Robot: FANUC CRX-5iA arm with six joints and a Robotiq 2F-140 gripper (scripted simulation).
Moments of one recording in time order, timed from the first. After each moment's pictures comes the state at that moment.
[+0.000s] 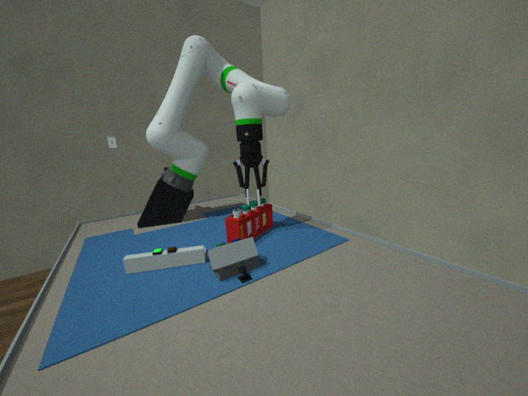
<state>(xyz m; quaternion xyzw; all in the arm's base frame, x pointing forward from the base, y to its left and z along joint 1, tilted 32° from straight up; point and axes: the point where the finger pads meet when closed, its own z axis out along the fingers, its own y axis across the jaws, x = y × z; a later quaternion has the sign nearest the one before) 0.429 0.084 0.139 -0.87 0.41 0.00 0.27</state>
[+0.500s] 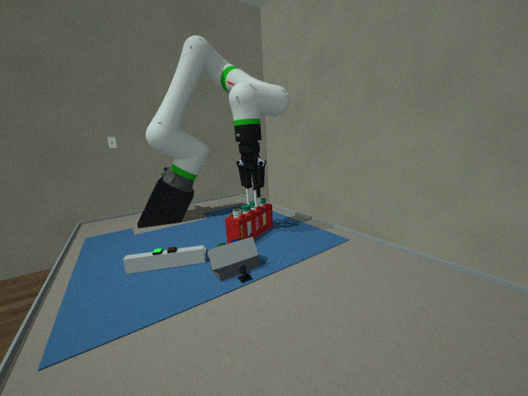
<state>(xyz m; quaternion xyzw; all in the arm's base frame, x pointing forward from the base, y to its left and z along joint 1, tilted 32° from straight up) 0.429 0.084 0.138 -0.71 0.64 0.09 0.27</state>
